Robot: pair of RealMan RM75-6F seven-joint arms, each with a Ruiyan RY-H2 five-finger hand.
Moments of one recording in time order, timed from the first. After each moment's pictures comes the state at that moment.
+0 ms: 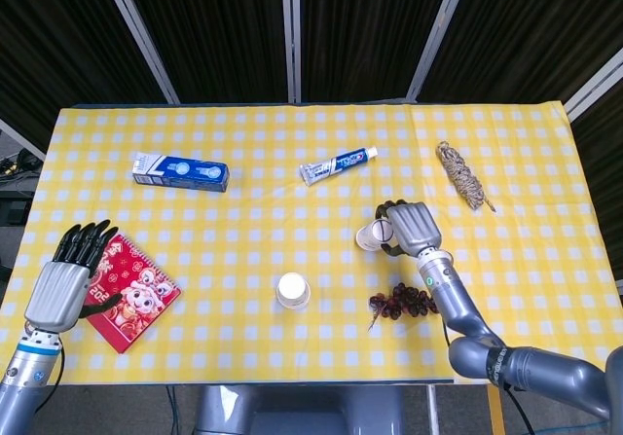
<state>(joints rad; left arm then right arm) -0.24 -1.24 0.01 -1.58 1.54 1.48 0.08 0.78 -1.46 0.22 -1.51 -0.88 0.94 -0.46</state>
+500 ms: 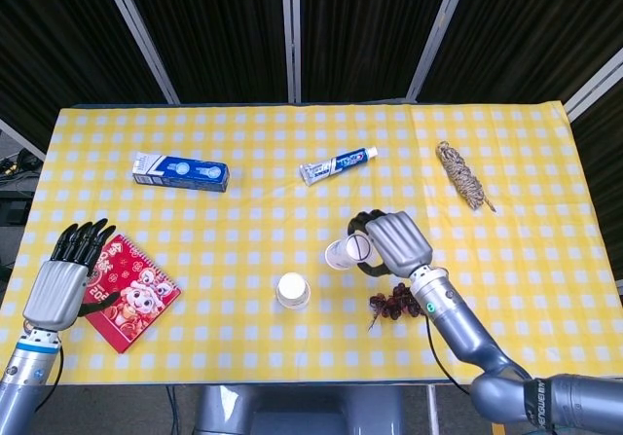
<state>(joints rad) -0.23 -1.25 -0.01 -1.58 1.53 1.46 0.10 0.77 -1.20 0.25 -2.01 -0.93 1.00 -0.48</state>
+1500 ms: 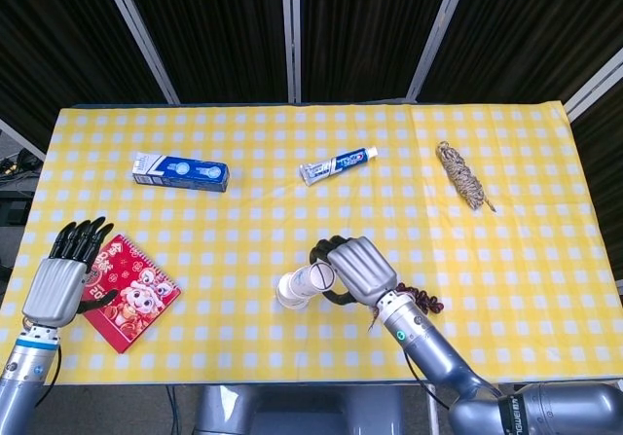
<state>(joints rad) -0.22 -1.25 -0.03 -1.56 1.52 1.44 0.09 0.81 -1.36 0.18 -2.04 -0.99 1.08 -0.54</state>
